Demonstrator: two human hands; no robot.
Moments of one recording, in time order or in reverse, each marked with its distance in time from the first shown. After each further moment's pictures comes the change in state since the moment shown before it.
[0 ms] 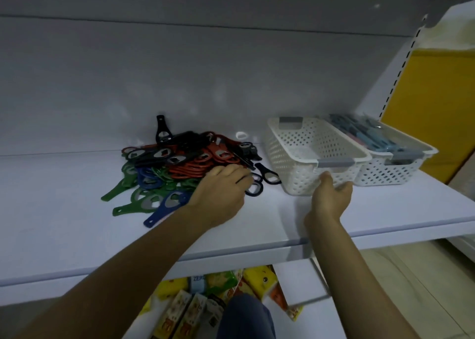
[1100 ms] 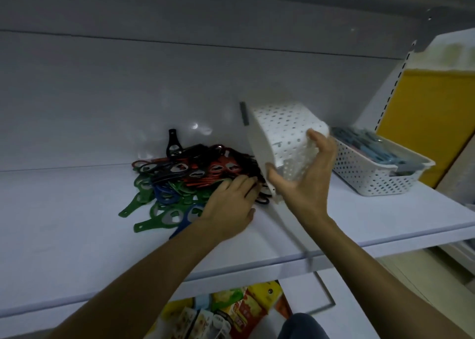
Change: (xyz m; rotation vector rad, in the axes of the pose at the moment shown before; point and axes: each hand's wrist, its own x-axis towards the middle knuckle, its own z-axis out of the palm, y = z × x) left_hand -0.012 -0.024 0.011 0.021 -0.095 0.014; right_hand -0.067 -0.035 0.043 -0.376 -0.370 -1.085
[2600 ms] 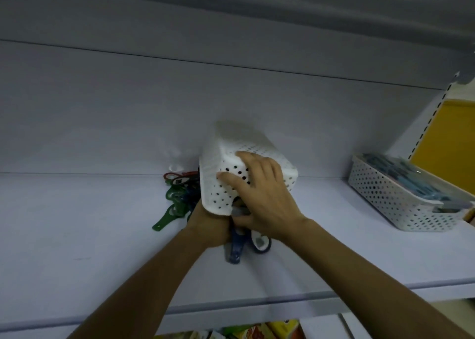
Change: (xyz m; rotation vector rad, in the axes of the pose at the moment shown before) left_hand -0.048 -0.081 0.023 -0.509 -0.026 -0.612; right_hand 0.007 -0.071 0.081 -0.411 -0.592 -0.676
